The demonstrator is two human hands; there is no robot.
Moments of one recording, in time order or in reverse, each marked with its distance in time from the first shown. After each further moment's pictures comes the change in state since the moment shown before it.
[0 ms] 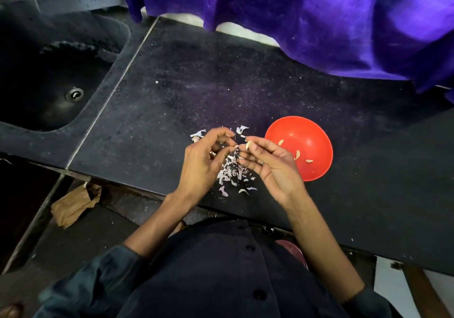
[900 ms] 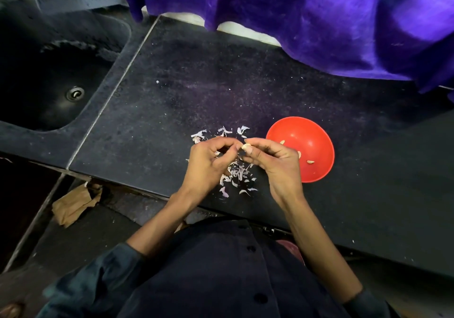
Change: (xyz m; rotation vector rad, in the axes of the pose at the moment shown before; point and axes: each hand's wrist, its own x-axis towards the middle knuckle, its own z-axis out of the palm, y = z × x) left_hand 0.006 0.008 0.005 -0.146 -0.044 -0.198; right_hand 0.002 0.004 0.004 -0.258 0.105 -0.248
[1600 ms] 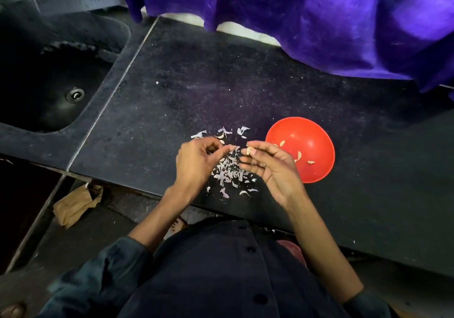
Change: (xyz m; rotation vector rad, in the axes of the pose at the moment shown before) left_hand 0.013 -0.031 -0.011 0.333 0.079 -0.124; right_hand 0.005 0.006 -0.011 0.182 -0.061 0.245
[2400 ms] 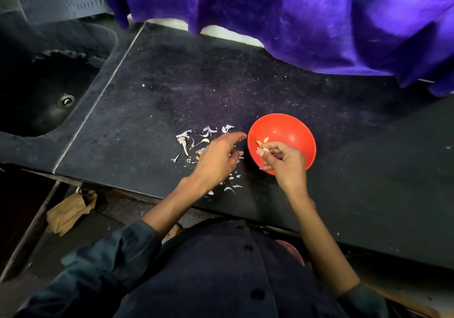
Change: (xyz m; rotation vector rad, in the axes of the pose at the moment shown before) left_hand -0.001 0.039 0.057 0.206 -0.294 0.229; right_hand 0.002 -0.007 -0.067 -0.700 0.300 -0.243
